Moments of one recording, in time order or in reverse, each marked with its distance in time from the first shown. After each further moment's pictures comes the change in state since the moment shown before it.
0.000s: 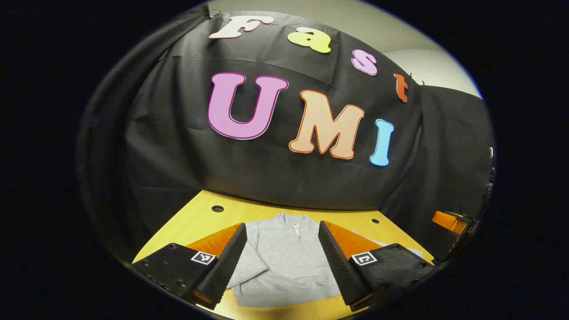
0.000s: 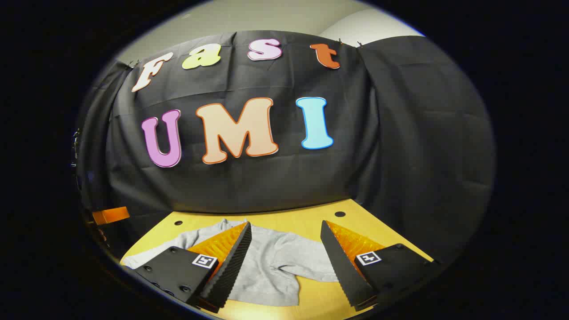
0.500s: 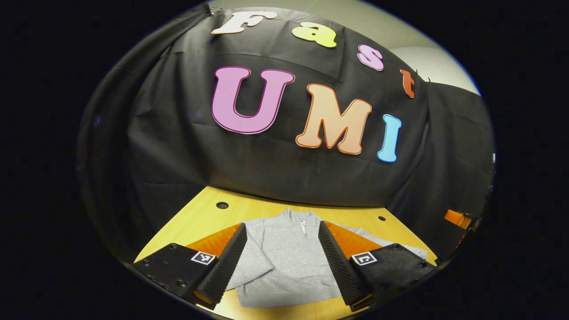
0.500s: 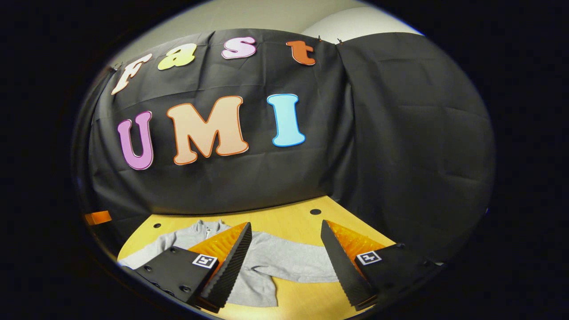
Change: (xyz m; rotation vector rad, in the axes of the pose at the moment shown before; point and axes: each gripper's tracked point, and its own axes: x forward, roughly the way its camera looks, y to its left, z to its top) left arm 0.011 0.010 -0.005 0.013 0.024 0.031; right arm 0.009 -0.057 -0.003 0.016 0.015 -0.120
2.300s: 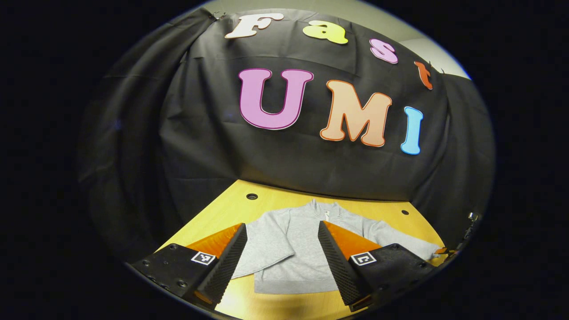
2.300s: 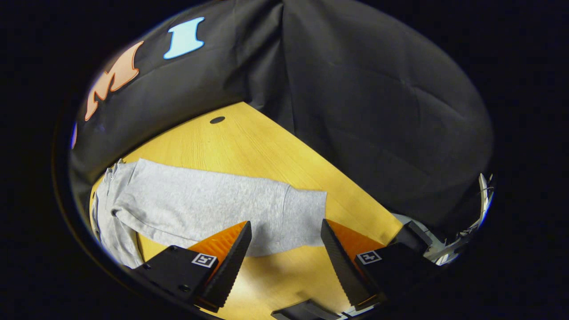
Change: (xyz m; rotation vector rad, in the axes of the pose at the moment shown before) left arm -0.045 0.019 -0.018 0.027 0.041 0.213; right arm 0.084 -0.264 -0.247 0.071 0.569 -0.304
